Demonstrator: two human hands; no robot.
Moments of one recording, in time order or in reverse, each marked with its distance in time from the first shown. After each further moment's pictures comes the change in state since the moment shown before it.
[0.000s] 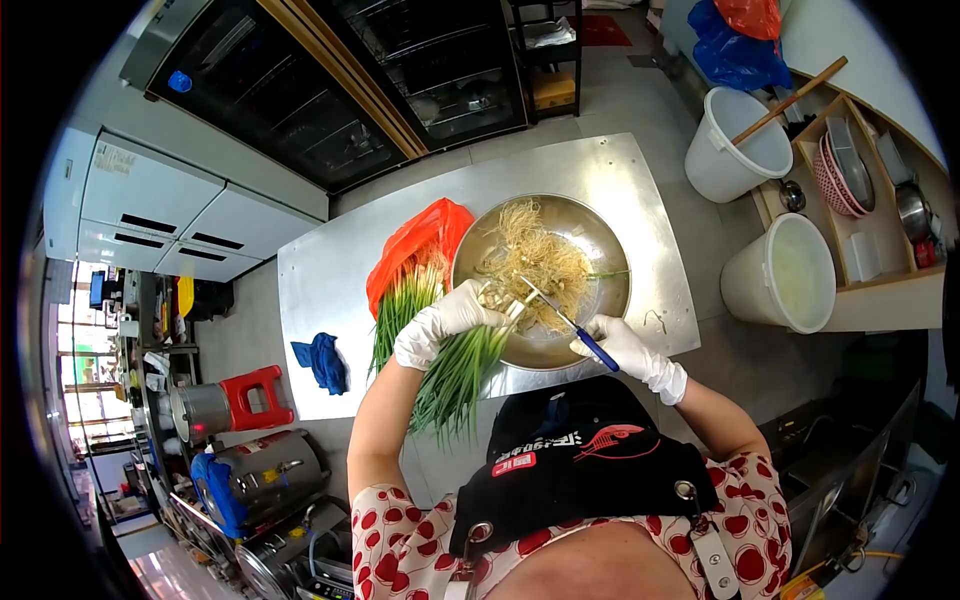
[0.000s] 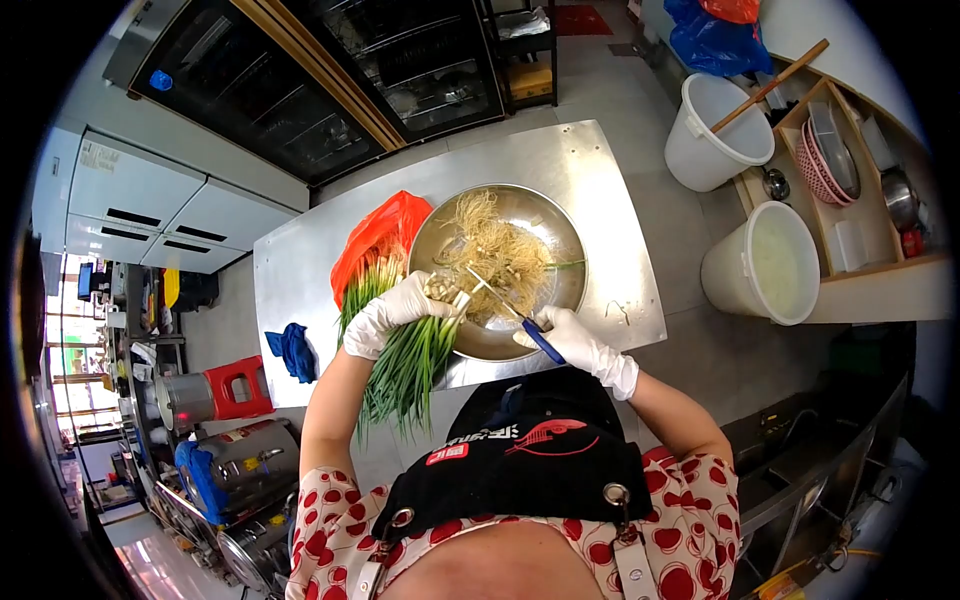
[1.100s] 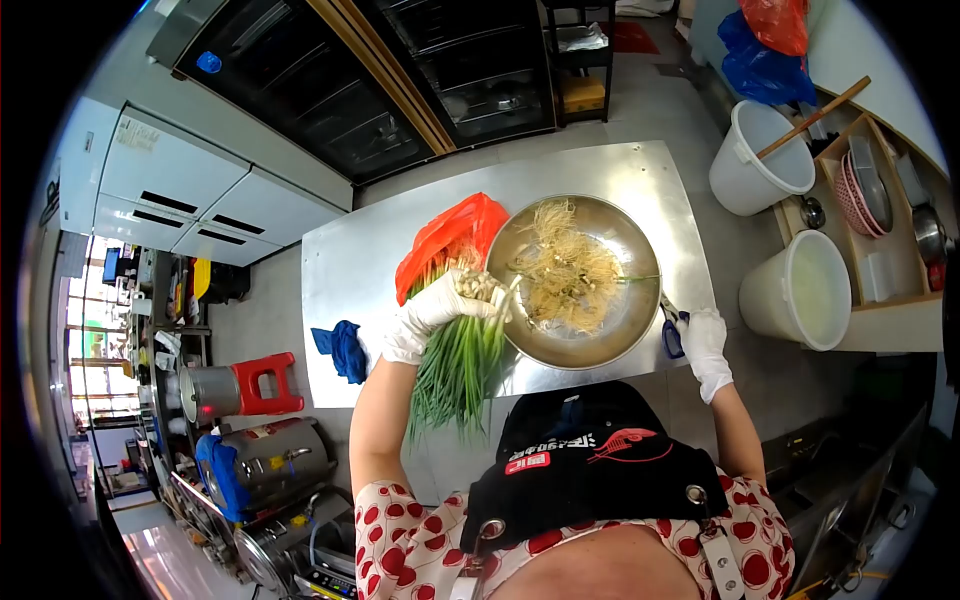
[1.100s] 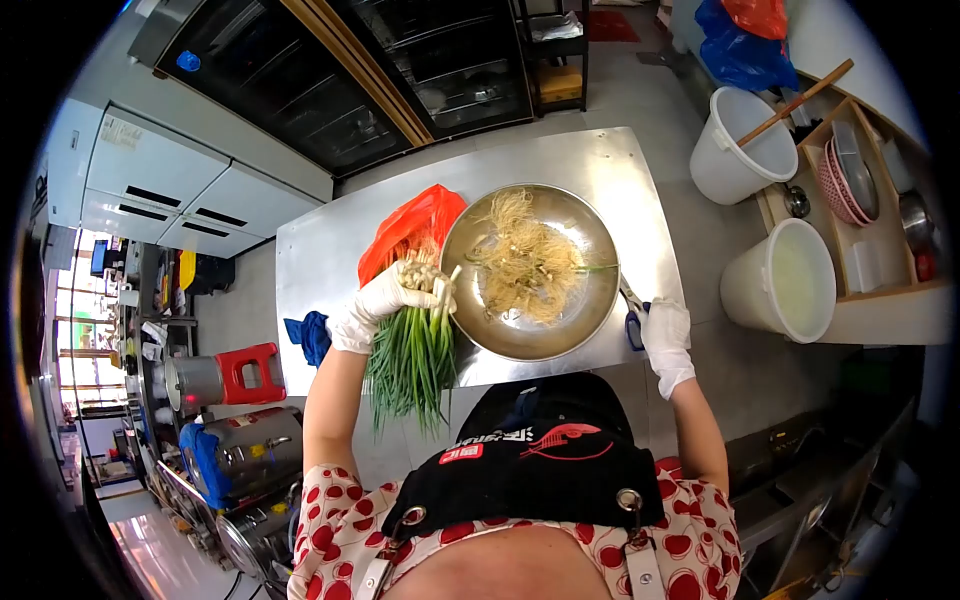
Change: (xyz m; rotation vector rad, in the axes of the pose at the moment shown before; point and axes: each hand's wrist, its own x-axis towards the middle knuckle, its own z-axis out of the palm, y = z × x) left_hand -0.051 0.009 -0.040 -0.191 -0.072 0.213; right_hand -0.008 0.057 -0.072 -1.150 0.566 0.256
